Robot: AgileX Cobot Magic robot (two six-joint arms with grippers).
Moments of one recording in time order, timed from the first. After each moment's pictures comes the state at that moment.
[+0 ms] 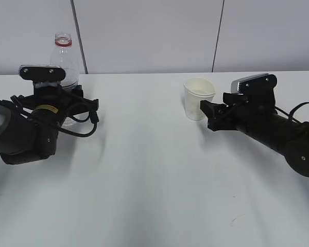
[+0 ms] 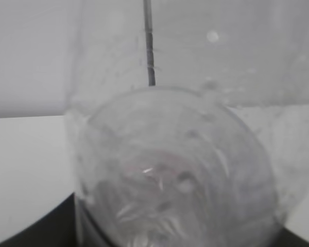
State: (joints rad) left arm -0.37 2.17 -0.96 -0.43 -0.98 0.23; right arm 0.13 2.09 -0.82 -0.31 -0.98 0.12
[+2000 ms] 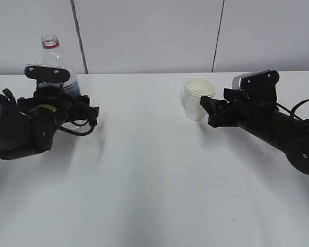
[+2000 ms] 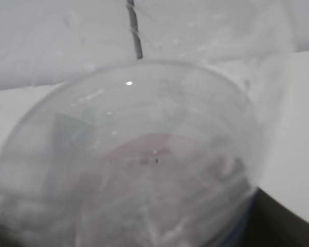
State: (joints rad) left arm -0.37 2.11 -0.95 -0.45 -0.80 0.33; right arm 0.13 2.07 -0.82 -0.31 -0.98 0.12
